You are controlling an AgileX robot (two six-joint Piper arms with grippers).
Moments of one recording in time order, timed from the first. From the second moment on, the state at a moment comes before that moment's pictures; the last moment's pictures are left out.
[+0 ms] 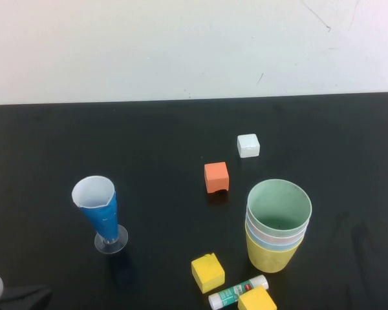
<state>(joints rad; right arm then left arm) 0.06 -0.01 0.03 -0.04 0.39 -0.10 -0.80 0.49 -0.53 0.30 0.77 -0.32</state>
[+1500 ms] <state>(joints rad) 0.06 -0.01 0.03 -0.04 0.39 -0.10 -0.14 0.06 0.02 0.13 0.22 -0.33</state>
